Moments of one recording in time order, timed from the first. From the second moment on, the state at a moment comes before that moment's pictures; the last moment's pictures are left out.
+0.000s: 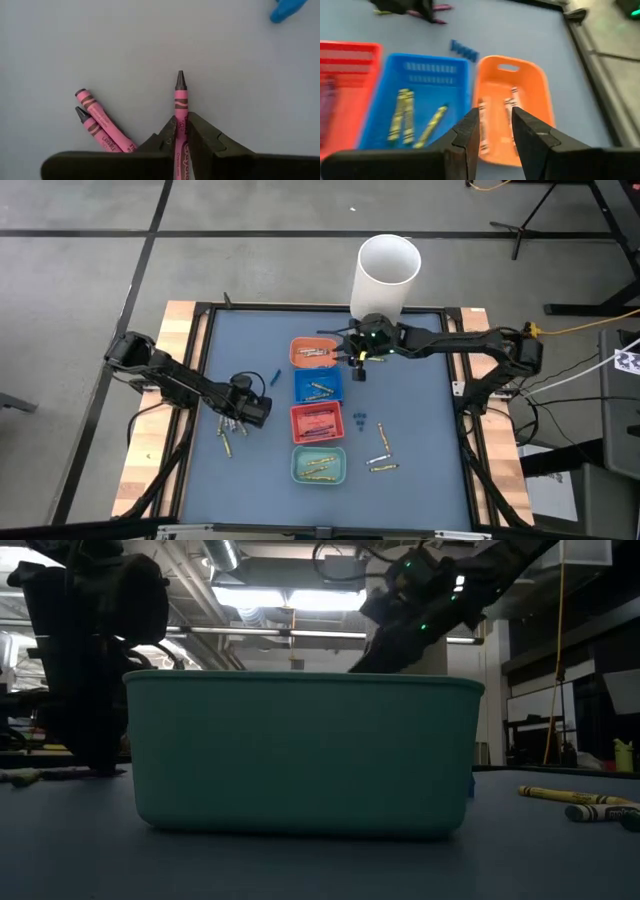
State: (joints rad) left arm -0.27 1.52 0.63 -0.75 -0.40 -1.66; right arm -0.32 1.56 0.95 0.01 -0.24 -0.38
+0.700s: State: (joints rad) left arm -0.31 1.52 0.86 -0.74 -0.51 -1.29; right arm -0.32 1.38 0.95 -0.37 -0.64 -0.21
